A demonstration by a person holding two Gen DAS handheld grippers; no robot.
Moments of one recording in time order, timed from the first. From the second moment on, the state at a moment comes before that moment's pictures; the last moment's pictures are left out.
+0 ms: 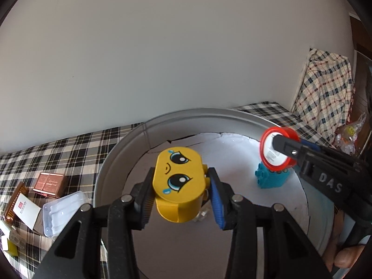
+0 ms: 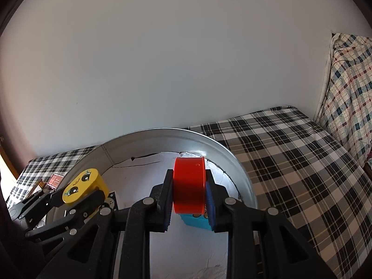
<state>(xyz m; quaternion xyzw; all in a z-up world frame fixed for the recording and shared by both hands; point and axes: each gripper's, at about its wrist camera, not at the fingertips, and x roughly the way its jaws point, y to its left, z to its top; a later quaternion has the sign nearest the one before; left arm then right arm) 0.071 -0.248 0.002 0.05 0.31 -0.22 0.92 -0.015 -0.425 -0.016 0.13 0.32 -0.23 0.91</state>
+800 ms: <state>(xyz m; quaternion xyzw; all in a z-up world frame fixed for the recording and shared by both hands) 0.041 -0.197 0.021 0.08 0.21 -0.11 0.97 -0.064 -0.431 0.015 0.15 0.15 -0.30 0.93</state>
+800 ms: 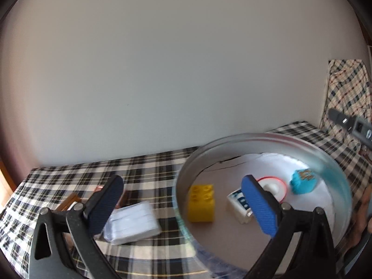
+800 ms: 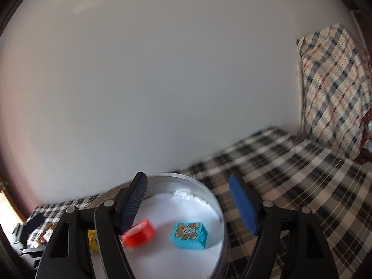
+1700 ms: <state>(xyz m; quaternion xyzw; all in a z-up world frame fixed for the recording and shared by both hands) 0.046 -0.088 0.004 0.04 0.23 -0.07 0.97 -0.079 -0.351 0.011 0.02 0.11 -0.37 0.92</state>
